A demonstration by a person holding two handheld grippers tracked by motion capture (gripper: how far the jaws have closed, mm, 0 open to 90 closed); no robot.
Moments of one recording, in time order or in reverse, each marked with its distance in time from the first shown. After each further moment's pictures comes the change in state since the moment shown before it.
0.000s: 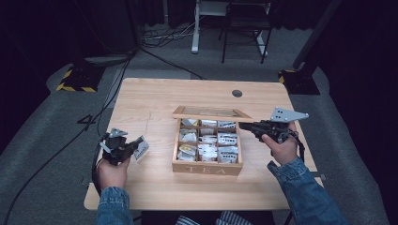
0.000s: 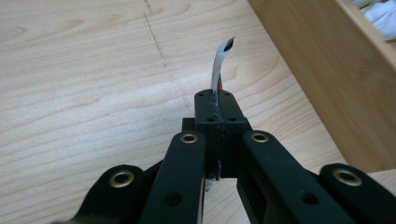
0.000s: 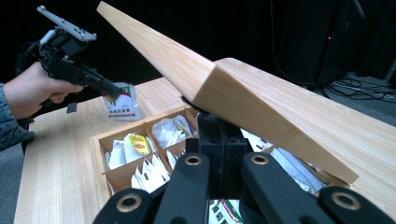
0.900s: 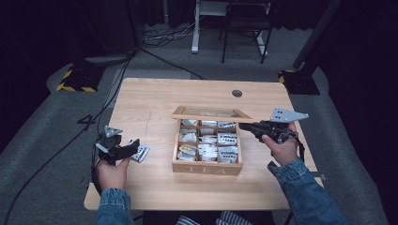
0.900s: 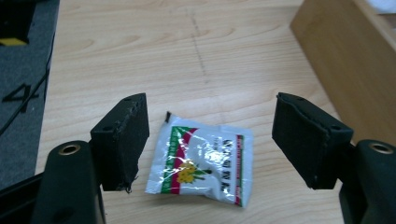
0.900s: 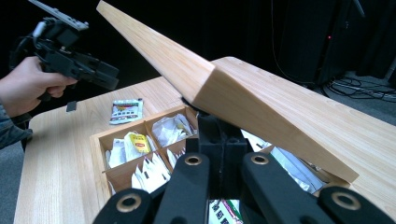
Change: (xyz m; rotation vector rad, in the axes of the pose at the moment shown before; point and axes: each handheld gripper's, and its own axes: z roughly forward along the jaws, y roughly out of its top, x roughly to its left) left arm -0.008 0.004 -0.019 -0.092 0.148 -0.029; right arm 0.001 0.000 0.000 0.004 0.000 -0.001
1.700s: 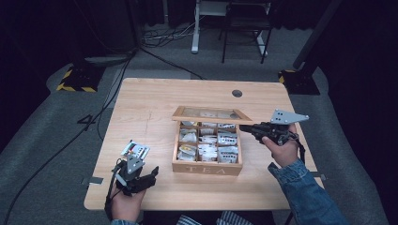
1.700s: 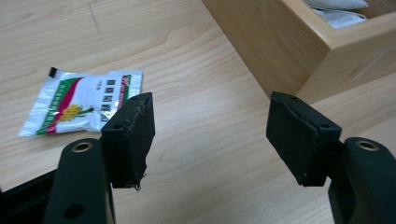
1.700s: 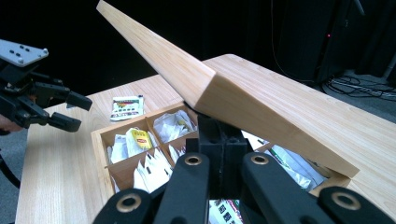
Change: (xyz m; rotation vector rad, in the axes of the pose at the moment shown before) left arm -0.067 -0.069 -0.016 -0.031 -0.111 0.162; right arm 0.004 -0.002 -0.002 0.010 -0.005 -0.004
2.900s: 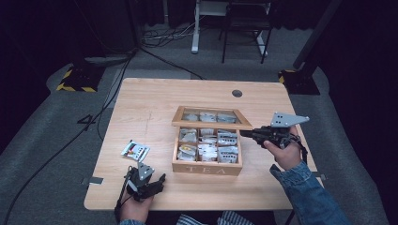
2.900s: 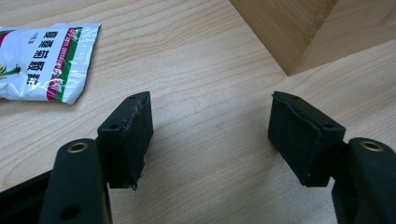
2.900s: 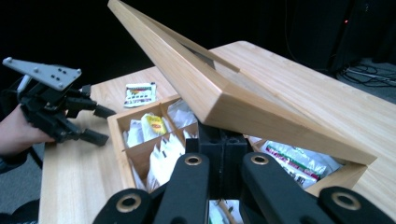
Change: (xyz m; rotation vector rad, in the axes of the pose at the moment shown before) left arm -0.013 -0.026 0.035 0.071 0.012 0.011; right arm 0.007 -0.001 -0.007 0.064 0.048 0.003
